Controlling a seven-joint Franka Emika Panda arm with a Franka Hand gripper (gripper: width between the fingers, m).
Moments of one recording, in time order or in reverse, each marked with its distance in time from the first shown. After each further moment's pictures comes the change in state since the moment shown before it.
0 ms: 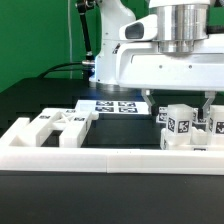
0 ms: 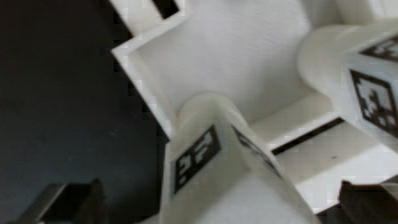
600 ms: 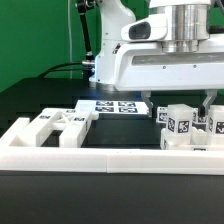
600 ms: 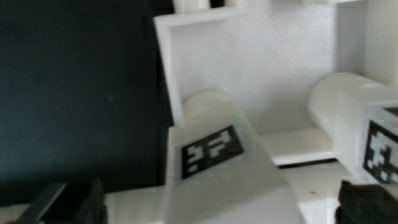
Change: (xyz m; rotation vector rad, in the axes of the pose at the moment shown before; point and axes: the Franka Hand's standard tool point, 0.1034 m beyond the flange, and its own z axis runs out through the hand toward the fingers) arm 0.001 0.002 0.000 -0.006 0.000 -0.381
